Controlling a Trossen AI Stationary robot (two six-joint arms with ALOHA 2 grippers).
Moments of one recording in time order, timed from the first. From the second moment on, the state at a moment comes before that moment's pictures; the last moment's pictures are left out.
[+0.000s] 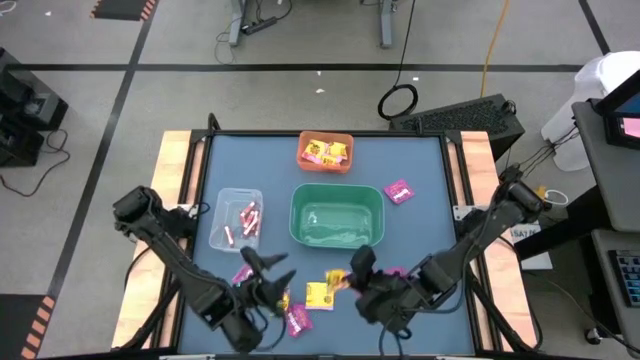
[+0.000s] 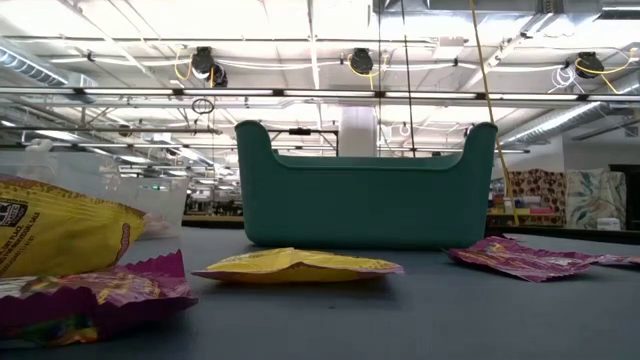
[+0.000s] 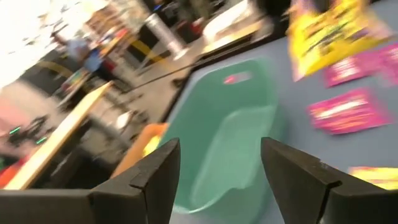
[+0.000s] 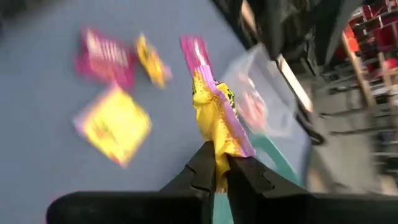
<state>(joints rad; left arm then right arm) -0.80 1.75 1.37 -0.79 -1.27 -0.54 0.67 1.69 1.44 -0.60 0.68 -0.34</state>
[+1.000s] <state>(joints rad) -0.55 1.71 1.37 -1.04 -1.29 -0.75 0.55 1.67 1.44 -0.74 0.86 -0.83</state>
